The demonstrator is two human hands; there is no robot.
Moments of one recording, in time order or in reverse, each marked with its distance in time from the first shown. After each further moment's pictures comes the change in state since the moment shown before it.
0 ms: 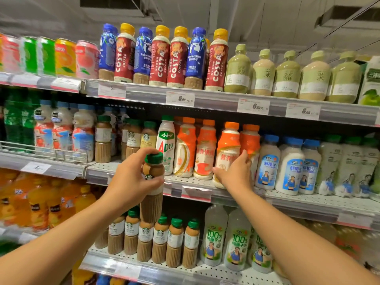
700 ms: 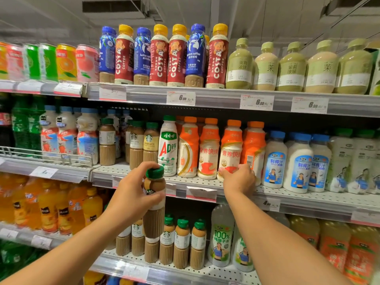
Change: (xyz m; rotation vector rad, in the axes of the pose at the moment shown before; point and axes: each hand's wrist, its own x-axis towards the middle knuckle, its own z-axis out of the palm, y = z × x) left_hand -0.019 -0.019 0.009 0.033 -0.055 -0.069; right_hand 0.004 0.019 0.042 0.105 0.225 0.183
